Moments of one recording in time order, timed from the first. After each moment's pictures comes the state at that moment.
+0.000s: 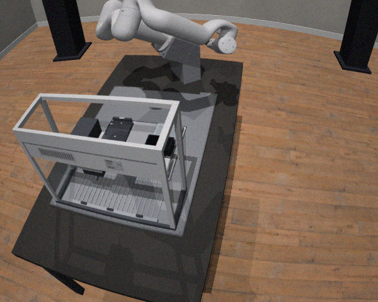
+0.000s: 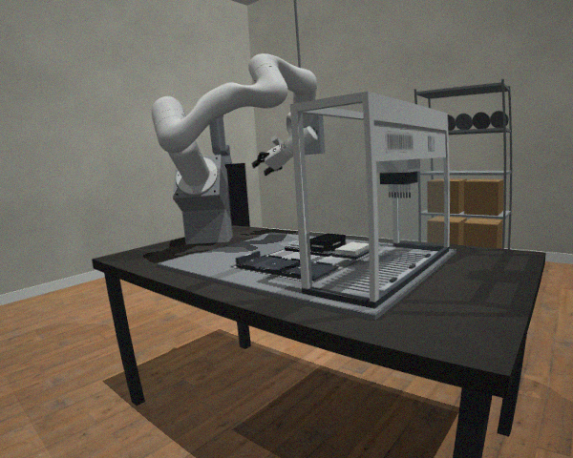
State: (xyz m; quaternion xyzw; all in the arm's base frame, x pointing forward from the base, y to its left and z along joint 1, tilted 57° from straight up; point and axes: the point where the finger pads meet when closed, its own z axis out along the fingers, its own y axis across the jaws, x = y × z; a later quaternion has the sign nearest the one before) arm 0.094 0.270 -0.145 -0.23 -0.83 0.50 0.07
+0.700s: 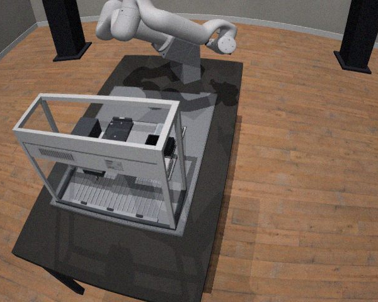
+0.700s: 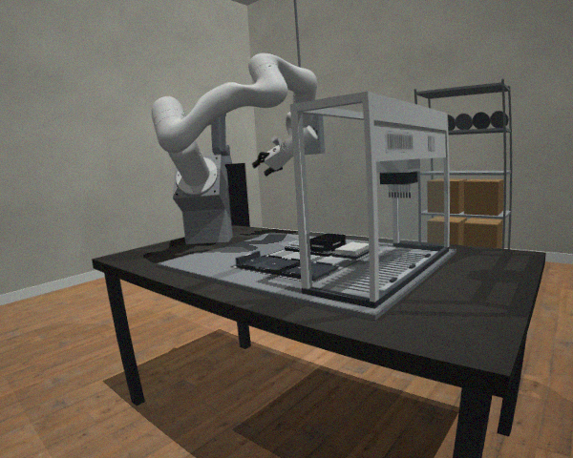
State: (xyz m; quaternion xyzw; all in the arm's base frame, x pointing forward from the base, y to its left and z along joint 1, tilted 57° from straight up) arm 0.098 0.269 -0.143 -0.24 -0.83 0.50 0.05
